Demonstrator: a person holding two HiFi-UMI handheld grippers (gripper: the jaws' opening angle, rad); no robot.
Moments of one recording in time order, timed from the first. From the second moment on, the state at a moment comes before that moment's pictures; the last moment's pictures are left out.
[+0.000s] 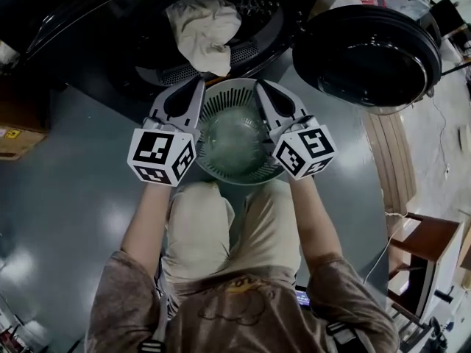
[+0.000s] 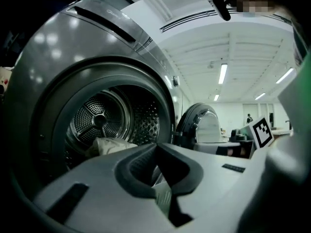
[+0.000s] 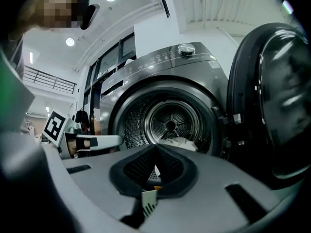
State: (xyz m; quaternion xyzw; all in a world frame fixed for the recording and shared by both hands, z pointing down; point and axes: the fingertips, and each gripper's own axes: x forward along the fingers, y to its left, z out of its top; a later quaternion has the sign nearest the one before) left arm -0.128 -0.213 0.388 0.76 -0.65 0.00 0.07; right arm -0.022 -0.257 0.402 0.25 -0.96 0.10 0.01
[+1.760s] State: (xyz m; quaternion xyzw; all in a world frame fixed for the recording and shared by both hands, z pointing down) left arm -0.141 -0.157 0.390 0.71 -0.70 -0.03 0.10; right arm -0.040 -0.242 0.404 0.17 -0.98 0.09 0.03
